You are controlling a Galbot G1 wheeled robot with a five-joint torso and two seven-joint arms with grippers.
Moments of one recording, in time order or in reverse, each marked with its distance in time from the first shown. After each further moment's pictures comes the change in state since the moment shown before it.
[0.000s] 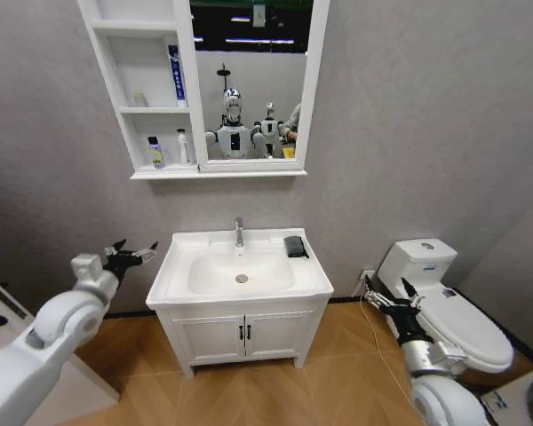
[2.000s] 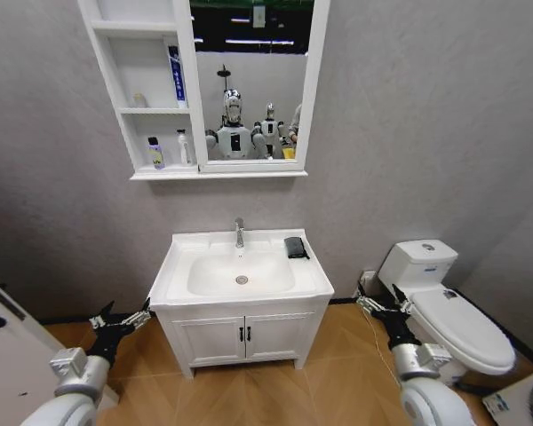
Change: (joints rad) left arm 0.311 -0.452 -0.112 -0.133 0.302 -0.101 0.177; right arm 0.016 0.000 -0.079 -0.016 -0.004 -0.022 0.033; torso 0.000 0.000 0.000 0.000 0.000
